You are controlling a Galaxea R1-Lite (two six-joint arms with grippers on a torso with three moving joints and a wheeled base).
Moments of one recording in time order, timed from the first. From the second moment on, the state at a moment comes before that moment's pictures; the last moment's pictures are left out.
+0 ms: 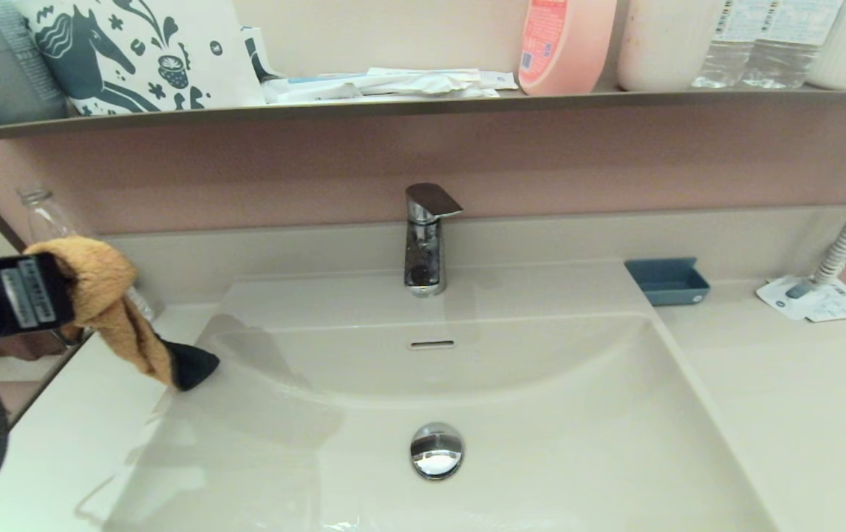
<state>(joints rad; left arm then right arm) -0.10 1.10 -0.86 0.02 0.34 -0.03 0.00 0.00 0.00 -0.01 -0.03 0.05</state>
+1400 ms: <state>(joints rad) 0.60 1.42 -0.28 -0.69 -0.45 0.11 0.00 0.00 0.00 -0.01 -0.03 0.05</state>
